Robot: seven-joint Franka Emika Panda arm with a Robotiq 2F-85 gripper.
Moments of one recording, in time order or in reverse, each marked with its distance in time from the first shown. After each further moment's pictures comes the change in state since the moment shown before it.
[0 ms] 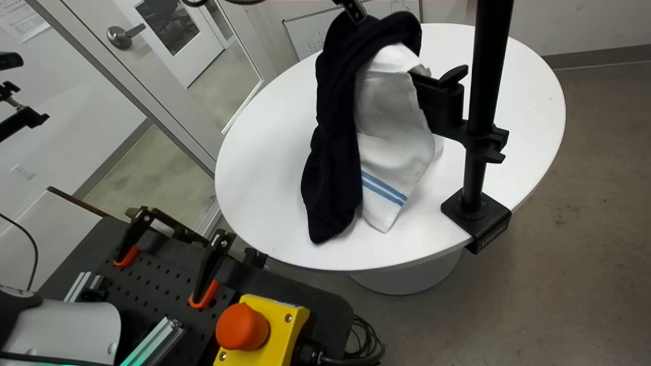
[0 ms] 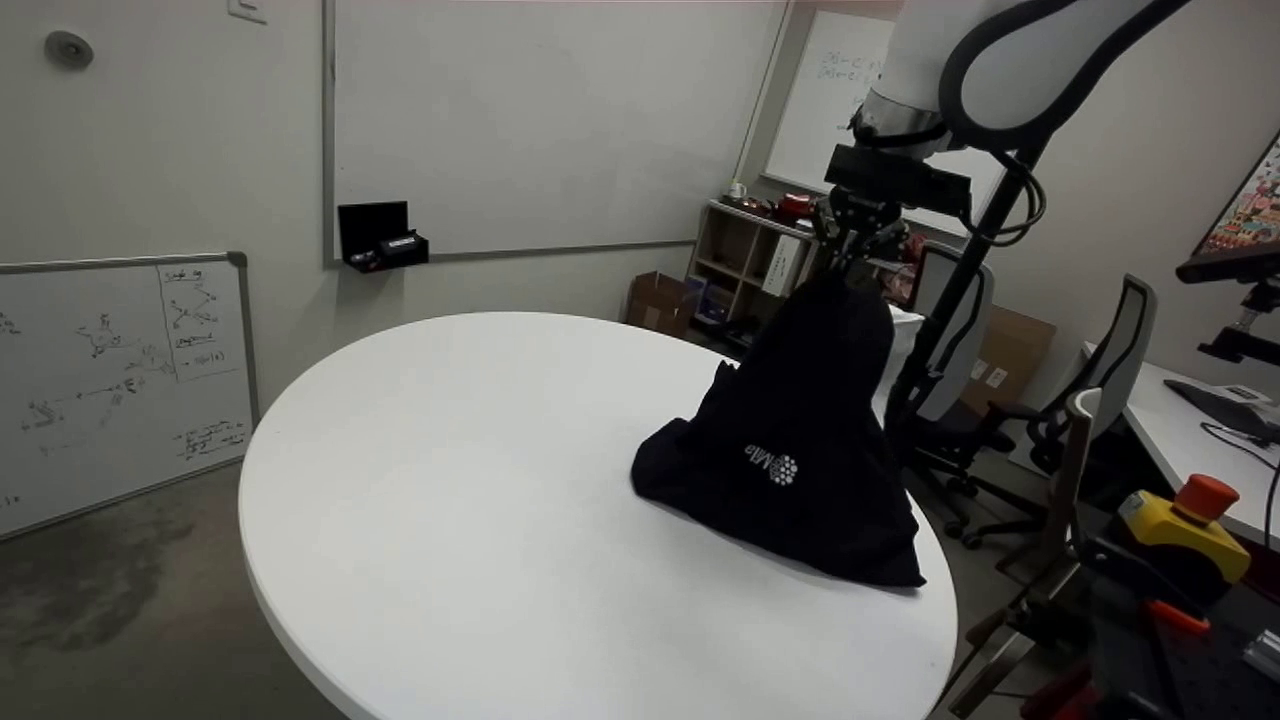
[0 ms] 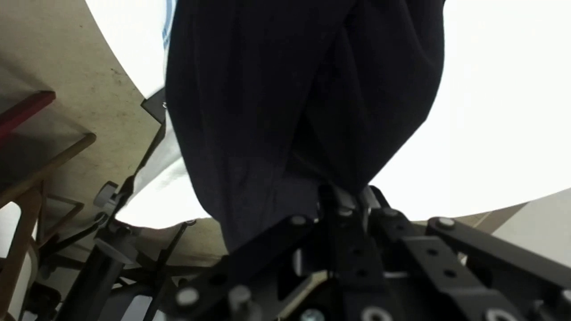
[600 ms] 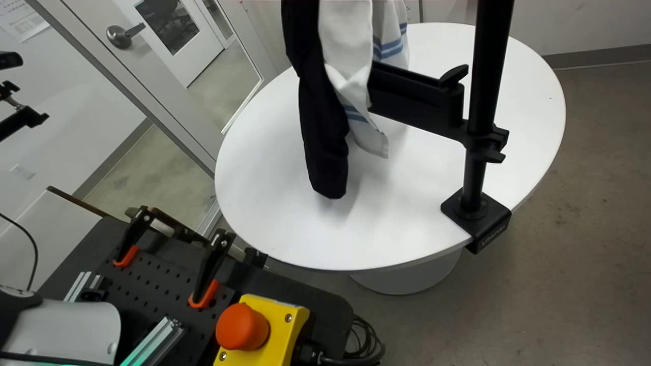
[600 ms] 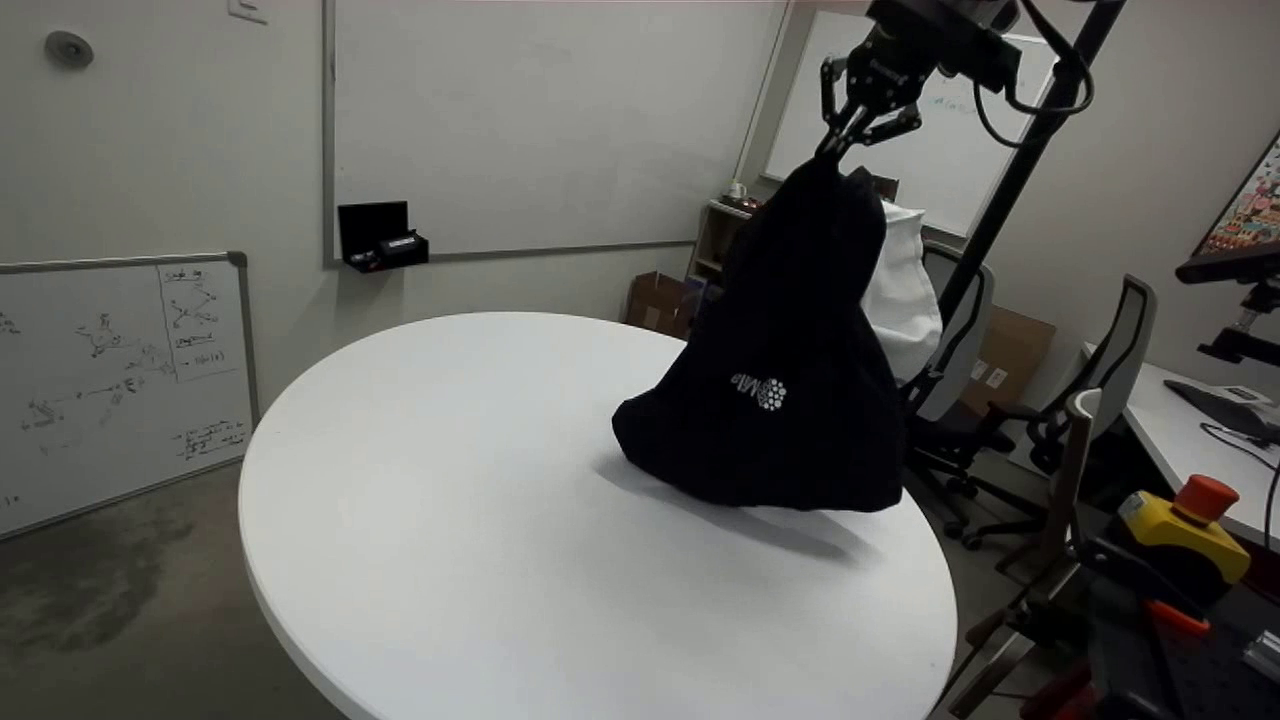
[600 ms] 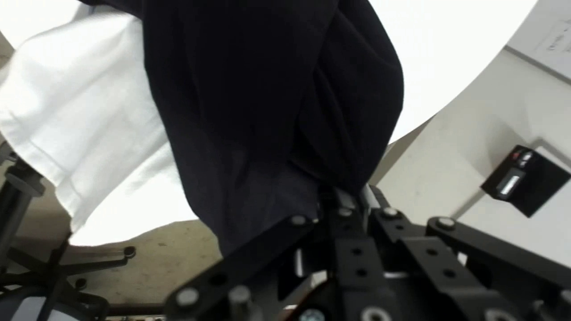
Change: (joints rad) arm -0.011 -0.252 0.095 -0.036 0.141 0.040 -0.164
